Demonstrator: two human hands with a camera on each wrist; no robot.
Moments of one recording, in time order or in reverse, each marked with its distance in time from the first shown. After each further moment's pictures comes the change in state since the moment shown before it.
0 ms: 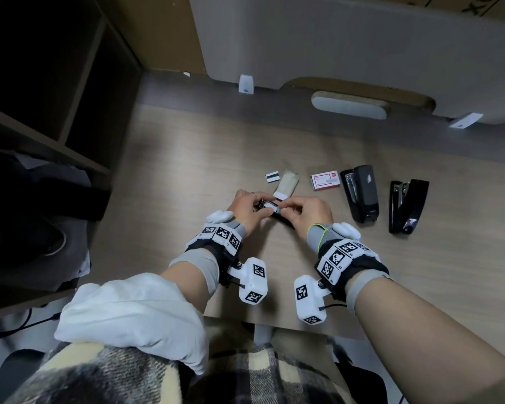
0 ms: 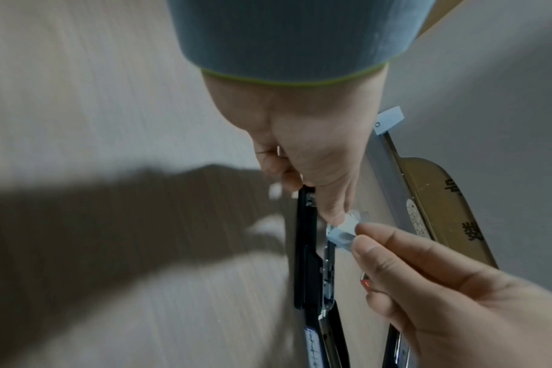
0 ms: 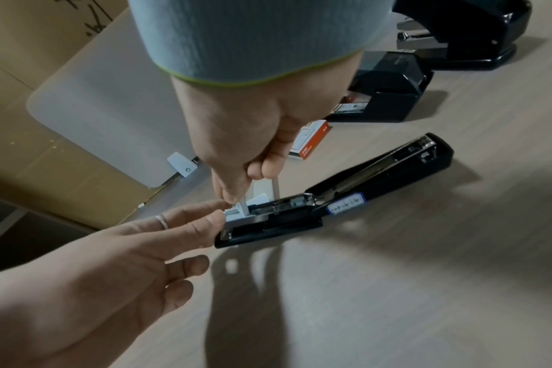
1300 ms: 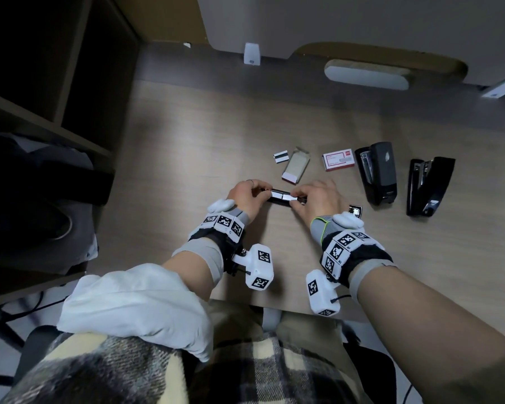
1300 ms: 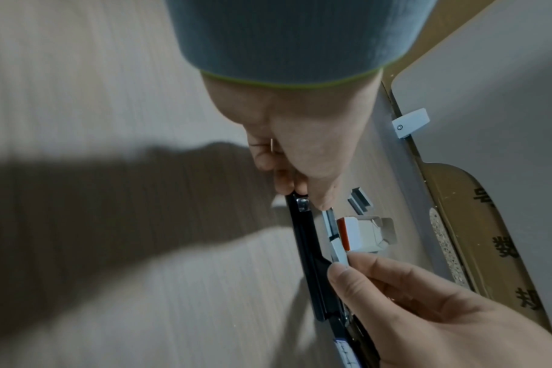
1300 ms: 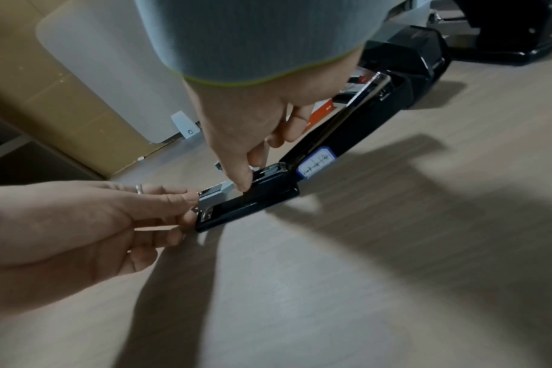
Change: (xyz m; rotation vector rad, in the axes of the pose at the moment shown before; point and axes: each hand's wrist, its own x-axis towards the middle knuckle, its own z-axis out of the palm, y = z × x) left_hand 0.001 -0.022 0.008 -0.081 0.107 -0.175; right_hand 0.002 0.014 0.016 -0.463 0.007 -0.096
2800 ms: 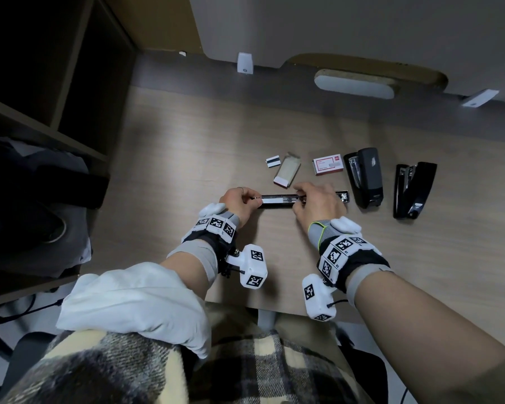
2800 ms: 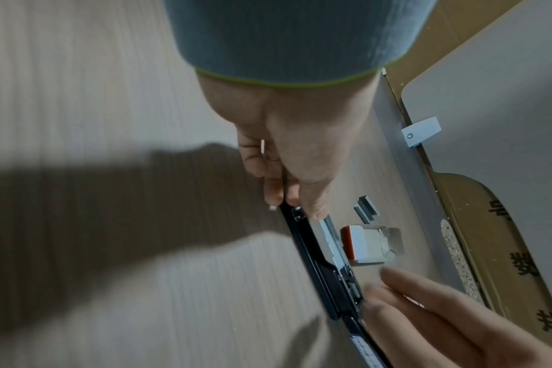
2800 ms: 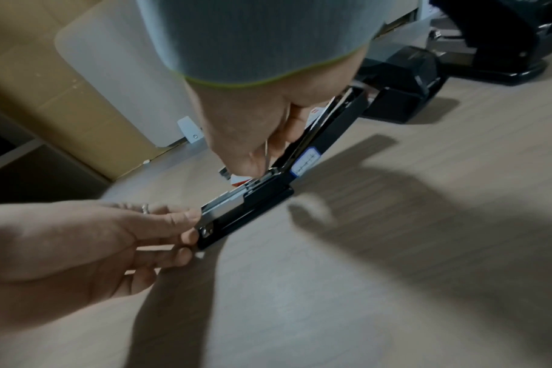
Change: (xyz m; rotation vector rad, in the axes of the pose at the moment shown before) left_hand -0.003 0.001 0.002 -0.075 -0.008 -0.117; right_hand -0.014 0.008 -0.022 0.048 0.054 0.084
